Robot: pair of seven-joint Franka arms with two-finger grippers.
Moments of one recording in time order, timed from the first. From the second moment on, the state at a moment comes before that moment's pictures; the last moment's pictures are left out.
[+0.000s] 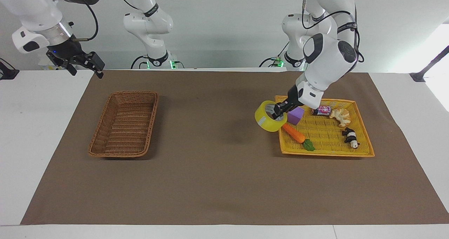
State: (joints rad) left arm -0.32 0.07 -0.14 -1.91 -0.43 2.09 -0.63; right arm -0.03 -0.05 -0.11 -1.58 -0.02 1.46 0.01
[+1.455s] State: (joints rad) left arm -0.46 0.08 -0.13 -1.83 -0.50 2.16 -0.73; right arm -0.03 -0.06 -0.09 -1.60 0.60 1.53 -0.06
